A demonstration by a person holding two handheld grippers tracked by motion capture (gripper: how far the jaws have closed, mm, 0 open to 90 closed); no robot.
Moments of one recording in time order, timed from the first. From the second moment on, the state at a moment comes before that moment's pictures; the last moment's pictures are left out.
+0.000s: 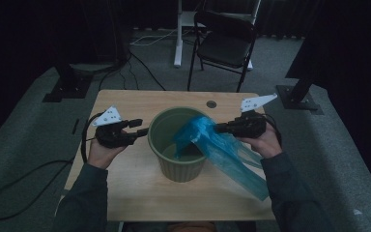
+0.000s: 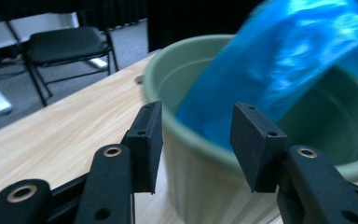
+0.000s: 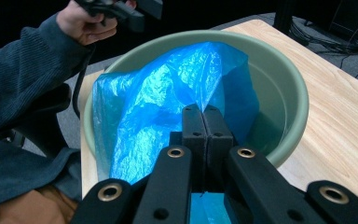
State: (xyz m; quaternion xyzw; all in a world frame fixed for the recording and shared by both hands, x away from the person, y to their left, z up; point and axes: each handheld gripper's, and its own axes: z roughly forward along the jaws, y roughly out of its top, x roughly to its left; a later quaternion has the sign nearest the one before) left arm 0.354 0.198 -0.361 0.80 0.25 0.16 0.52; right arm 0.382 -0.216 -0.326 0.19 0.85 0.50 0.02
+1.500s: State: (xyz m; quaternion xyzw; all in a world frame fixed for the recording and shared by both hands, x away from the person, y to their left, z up) left arm 0.364 0.139 -0.350 0.82 0.23 0.18 0.48; right arm 0.354 -0.243 -0.338 0.19 0.84 0.51 -0.01
